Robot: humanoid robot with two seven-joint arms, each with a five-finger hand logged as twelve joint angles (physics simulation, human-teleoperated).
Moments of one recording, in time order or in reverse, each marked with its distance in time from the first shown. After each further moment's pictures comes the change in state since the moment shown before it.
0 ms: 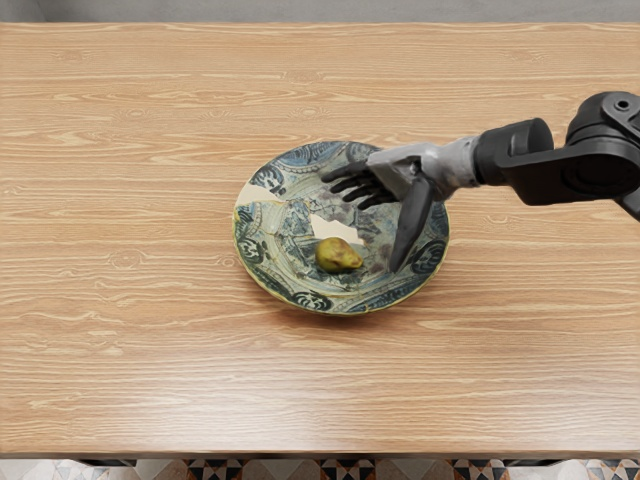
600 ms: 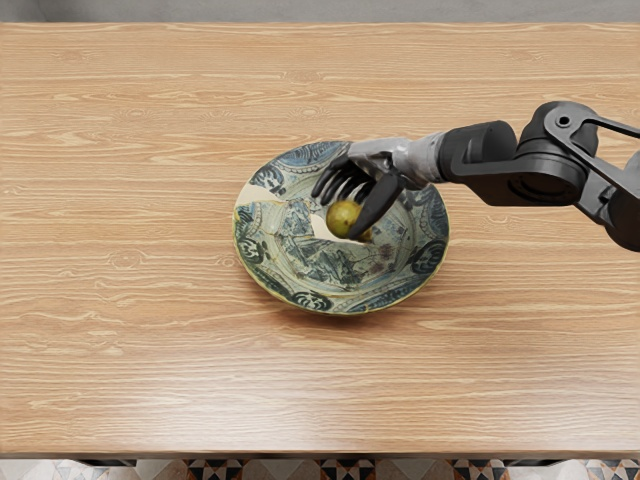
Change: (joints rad) left arm 0.000 0.000 0.000 0.000 0.000 0.000 0.000; right arm 0.017 0.115 -0.014 -0.004 -0.235 -0.171 -0.003
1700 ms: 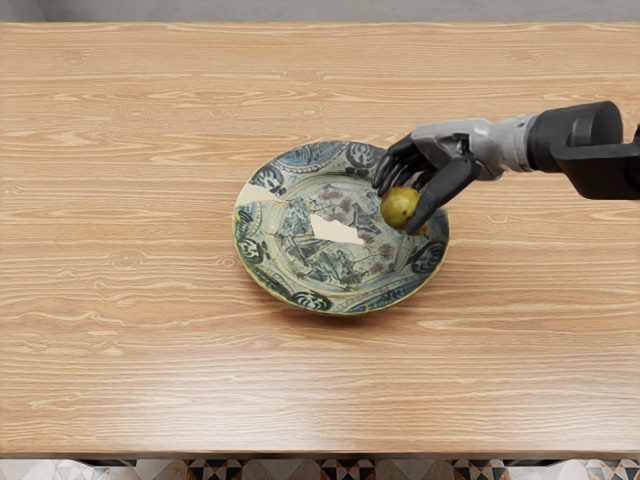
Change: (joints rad) left arm 0.000 0.000 0.000 0.000 0.000 0.000 0.000; right arm 0.009 -0.296 0.017 0.221 0.188 0.014 -0.008
